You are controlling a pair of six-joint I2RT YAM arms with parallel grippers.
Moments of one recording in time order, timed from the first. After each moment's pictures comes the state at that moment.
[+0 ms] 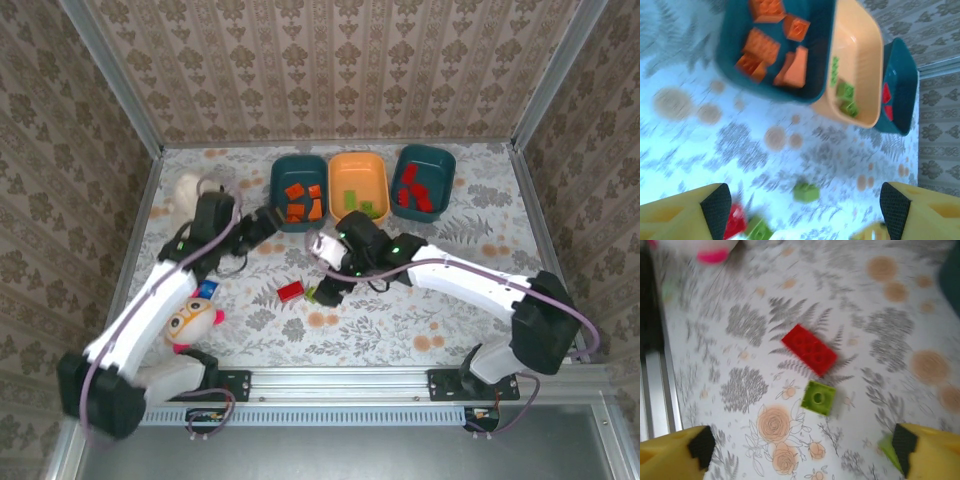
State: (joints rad) left arm -0.43 1.00 0.86 -0.53 0.20 -0.89; right arm 0.83 1.50 1.09 -0.47 -0.30 -0.26
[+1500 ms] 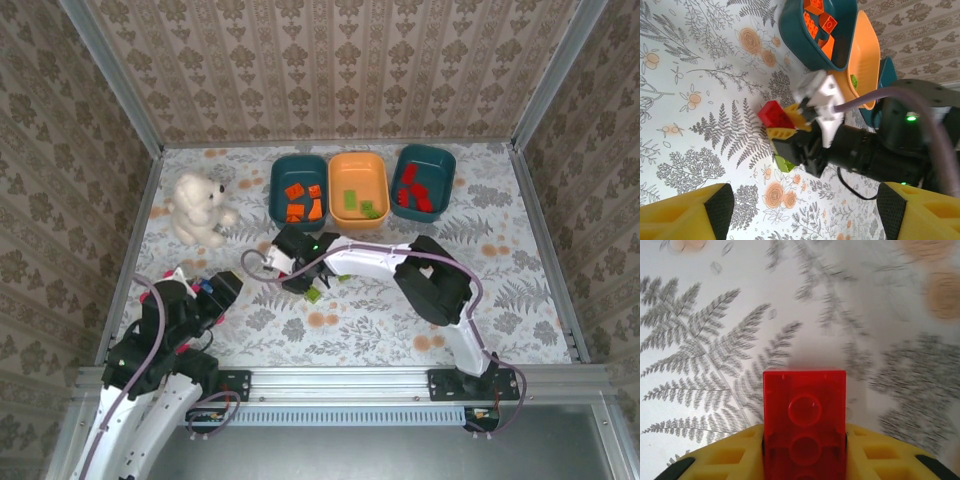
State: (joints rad) left arm -0.44 0.28 0.65 -0.92 0.12 -1.10; right arm 0.91 2.08 1.51 -0.51 -0.02 -0.26
